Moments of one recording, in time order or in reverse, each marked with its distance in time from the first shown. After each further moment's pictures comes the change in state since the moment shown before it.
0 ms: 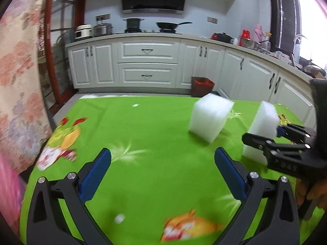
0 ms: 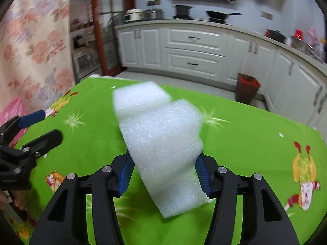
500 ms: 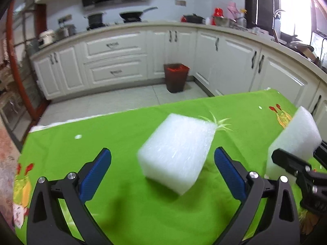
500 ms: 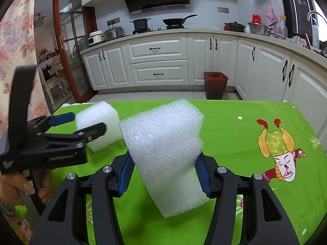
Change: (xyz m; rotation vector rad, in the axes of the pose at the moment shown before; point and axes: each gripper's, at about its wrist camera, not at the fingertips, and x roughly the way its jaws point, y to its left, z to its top) left arm 0.106 -0.059 0.057 0.164 0.107 -0.146; right arm -0.028 -0.040 -0.014 0.193 -0.087 -0.150
